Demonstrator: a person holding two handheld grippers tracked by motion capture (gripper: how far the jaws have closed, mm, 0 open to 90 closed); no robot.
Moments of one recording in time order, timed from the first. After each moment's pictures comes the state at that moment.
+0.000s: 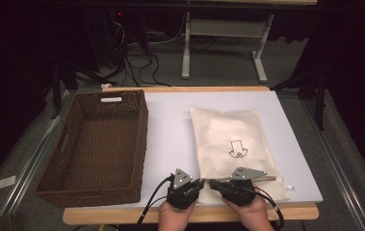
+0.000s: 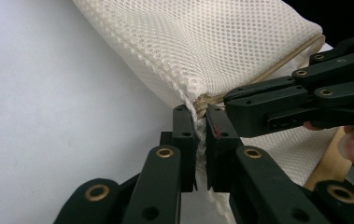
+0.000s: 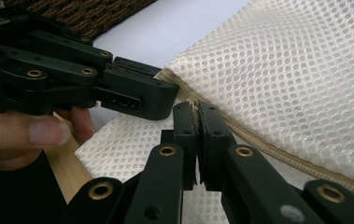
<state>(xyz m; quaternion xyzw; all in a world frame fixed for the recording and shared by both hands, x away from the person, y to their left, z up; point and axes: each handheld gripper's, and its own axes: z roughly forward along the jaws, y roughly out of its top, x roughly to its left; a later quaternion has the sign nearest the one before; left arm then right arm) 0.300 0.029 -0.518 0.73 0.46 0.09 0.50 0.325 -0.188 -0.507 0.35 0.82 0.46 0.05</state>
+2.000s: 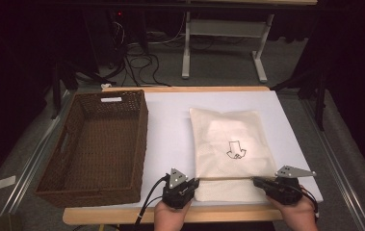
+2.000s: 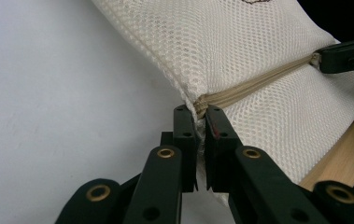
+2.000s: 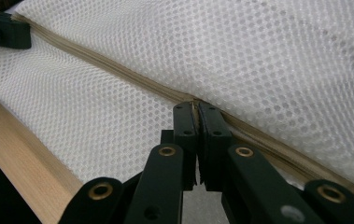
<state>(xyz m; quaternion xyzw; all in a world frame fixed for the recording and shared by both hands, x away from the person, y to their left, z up) 0.299 0.040 -0.516 0.73 0.47 0.10 0.49 0.325 -0.306 -0.490 0.42 0.81 0.40 0.11</state>
